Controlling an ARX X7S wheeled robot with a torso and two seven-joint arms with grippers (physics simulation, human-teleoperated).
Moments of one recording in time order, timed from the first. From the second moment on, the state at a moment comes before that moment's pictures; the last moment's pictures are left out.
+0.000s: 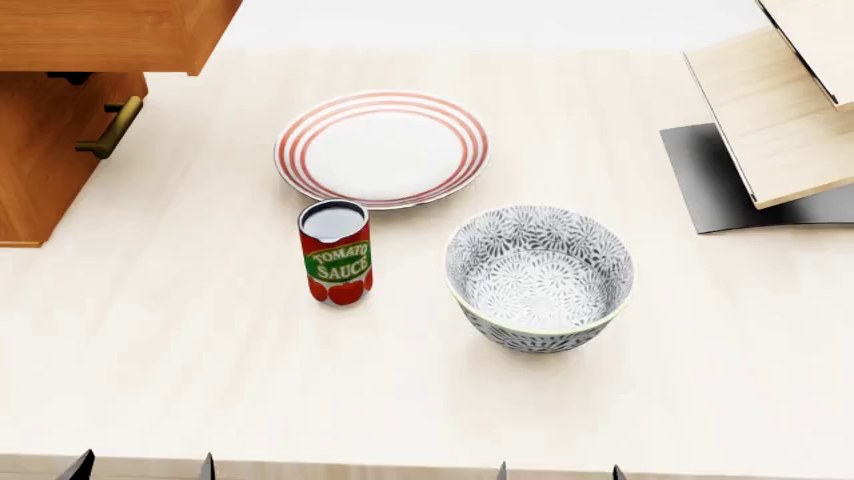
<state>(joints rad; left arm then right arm) 0.00 0.00 0.00 0.00 0.00 0.00 0.00 0.00 0.00 0.00 0.00 0.00 0.00 0.00</state>
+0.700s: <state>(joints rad) -0.09 -0.08 0.04 0.54 -0.06 -0.33 -0.13 0.07 0.11 0.03 -0.60 0.05 0.39 0.12</state>
